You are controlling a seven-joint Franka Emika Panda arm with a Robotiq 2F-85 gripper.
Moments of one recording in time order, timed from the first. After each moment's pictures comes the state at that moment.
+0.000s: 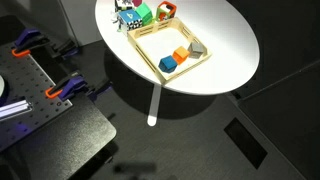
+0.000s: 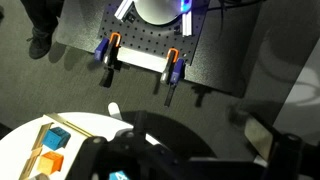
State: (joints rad) arm 0.18 -0.62 0.29 -2.34 0.09 1.42 0.16
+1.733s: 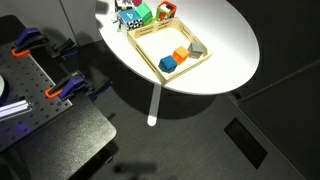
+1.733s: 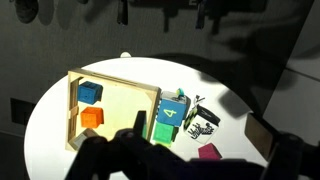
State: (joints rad) arm 0.05 -0.55 0.12 -2.43 -0.03 1.87 0.15
